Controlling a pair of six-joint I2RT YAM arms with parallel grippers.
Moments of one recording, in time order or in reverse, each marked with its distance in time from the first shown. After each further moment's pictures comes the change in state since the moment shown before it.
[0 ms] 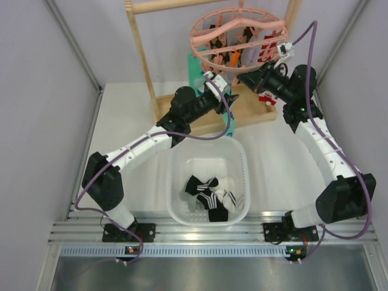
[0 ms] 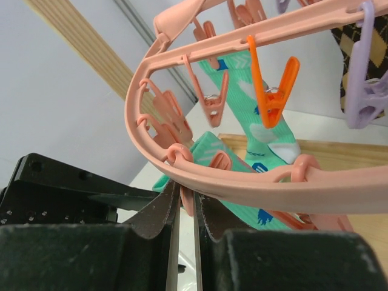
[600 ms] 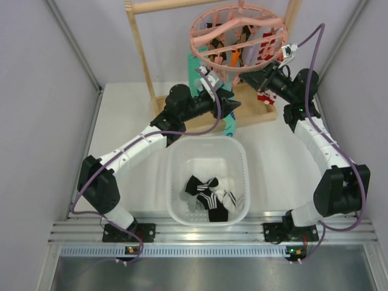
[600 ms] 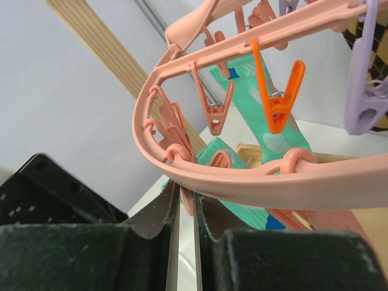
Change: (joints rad) left arm 0.056 -0.041 -0.003 -0.054 0.231 -0.287; right arm -0.058 0.060 -0.070 0.272 -0.130 0.145
